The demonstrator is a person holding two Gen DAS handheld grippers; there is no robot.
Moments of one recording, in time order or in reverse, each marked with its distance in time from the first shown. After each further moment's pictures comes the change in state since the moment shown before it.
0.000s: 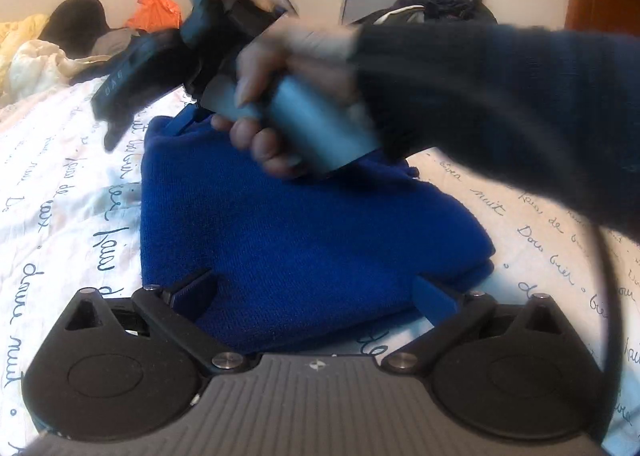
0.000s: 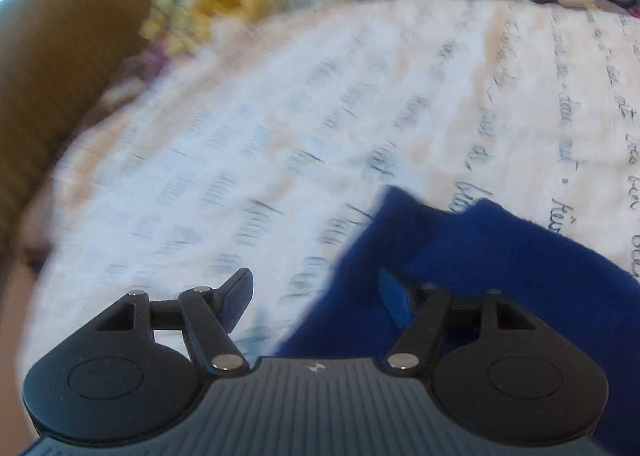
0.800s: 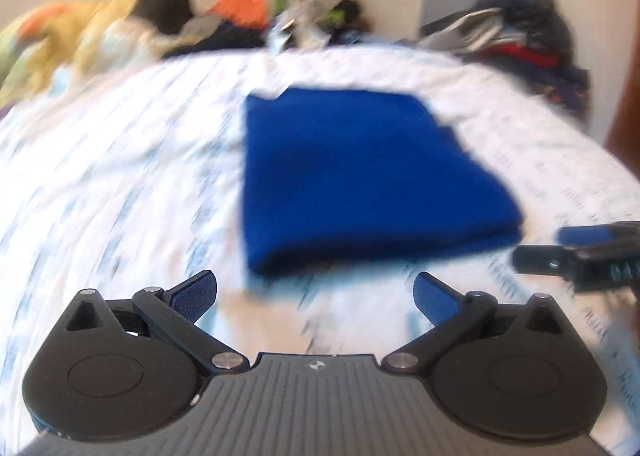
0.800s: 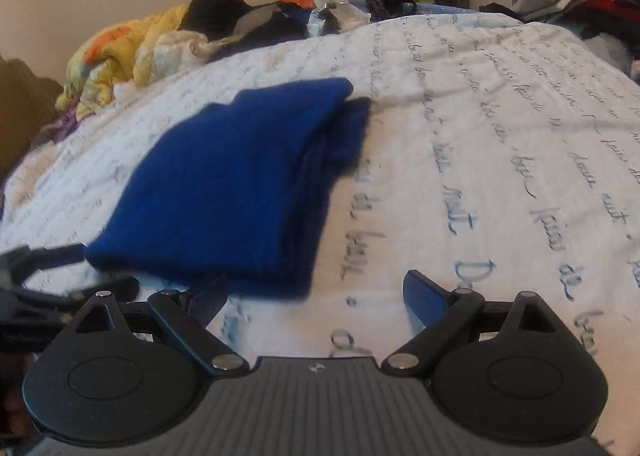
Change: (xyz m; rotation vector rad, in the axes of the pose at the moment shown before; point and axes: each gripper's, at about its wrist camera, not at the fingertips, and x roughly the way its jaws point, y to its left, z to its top) left arm -0.050 -0.011 -0.035 -0.132 0.065 0.263; right arm -0.230 0.014 -0.259 0.207 -0.159 -0.399
